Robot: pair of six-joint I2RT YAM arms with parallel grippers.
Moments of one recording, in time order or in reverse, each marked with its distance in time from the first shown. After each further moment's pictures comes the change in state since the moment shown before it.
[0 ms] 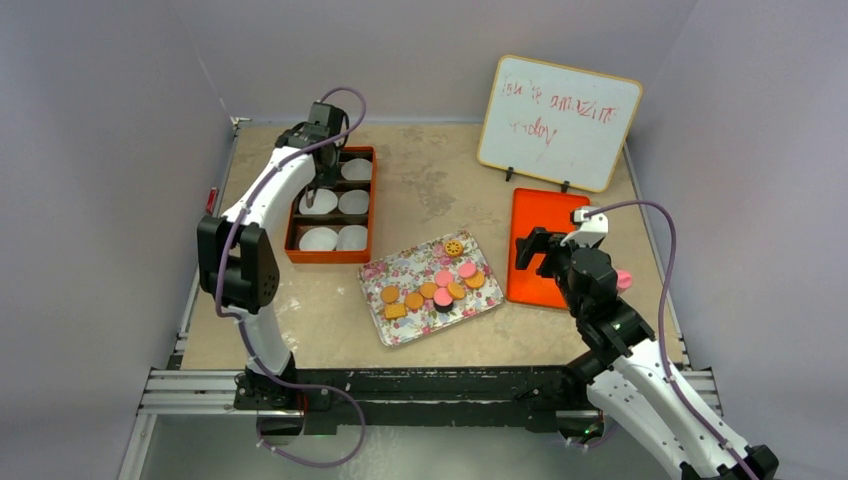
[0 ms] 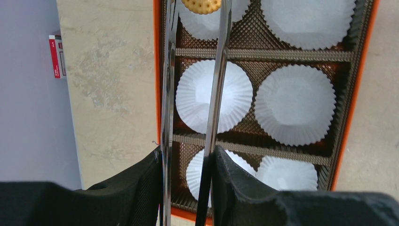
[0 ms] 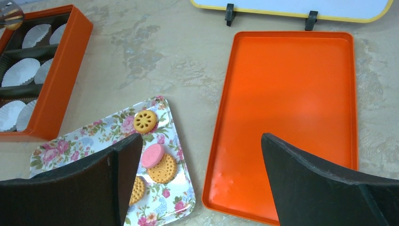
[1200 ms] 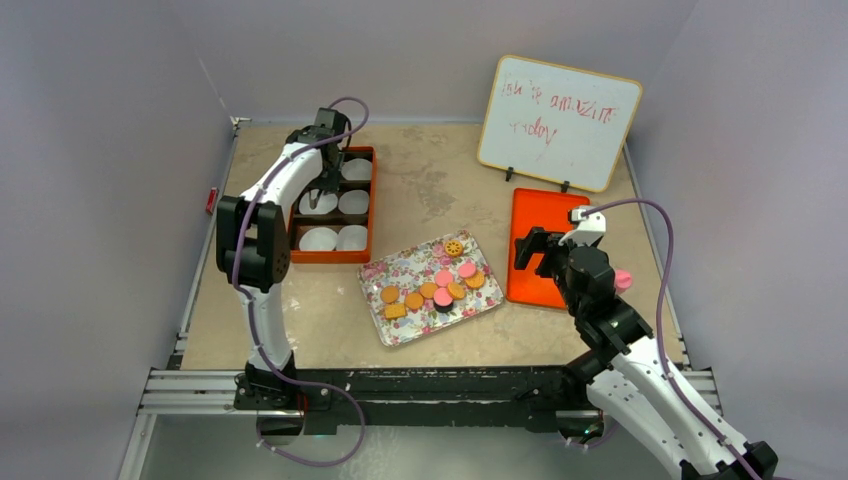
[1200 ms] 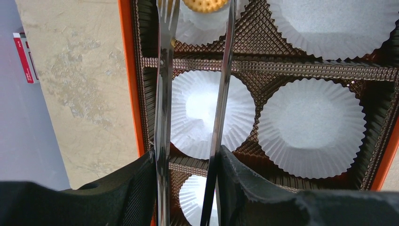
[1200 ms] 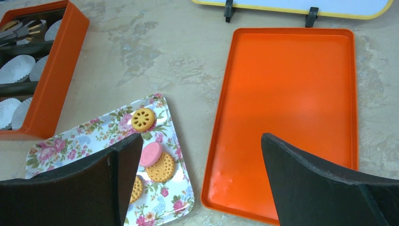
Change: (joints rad) left arm 0.033 0.173 0.061 0.007 0.023 0.015; right arm 0.000 0.013 0.000 0.002 0.000 -0.001
